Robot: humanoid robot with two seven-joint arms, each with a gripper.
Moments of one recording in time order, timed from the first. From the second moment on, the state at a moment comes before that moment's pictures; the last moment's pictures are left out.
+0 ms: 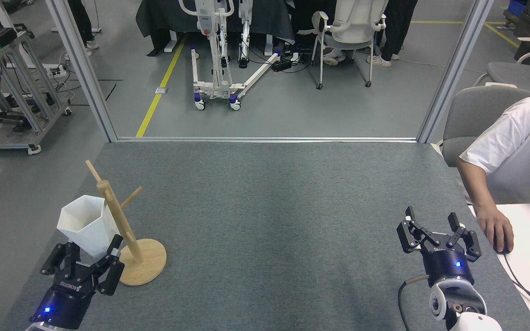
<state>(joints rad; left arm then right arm) -0.10 0.15 0.38 -1.29 -1.57 -0.70 0.58 -0.20 -0.09 -0.18 -1.33 1.37 -0.09 -0.03</state>
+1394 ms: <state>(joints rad) -0.11 0.15 0.35 -1.26 -1.55 -0.67 0.57 -0.21 -0.07 -0.18 -1.33 1.37 -0.09 -0.03</state>
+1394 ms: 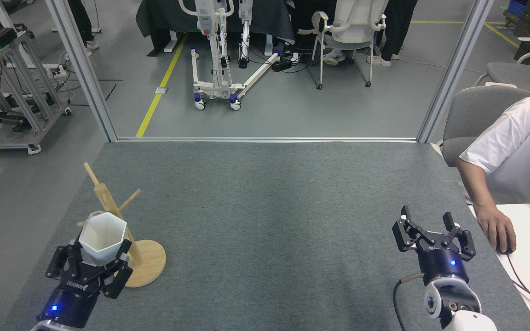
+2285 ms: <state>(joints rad) -0.06 0.14 0.37 -1.26 -1.33 -0.69 0.56 -0.21 -0.07 -0.18 -1.32 1.37 -0.09 -0.03</state>
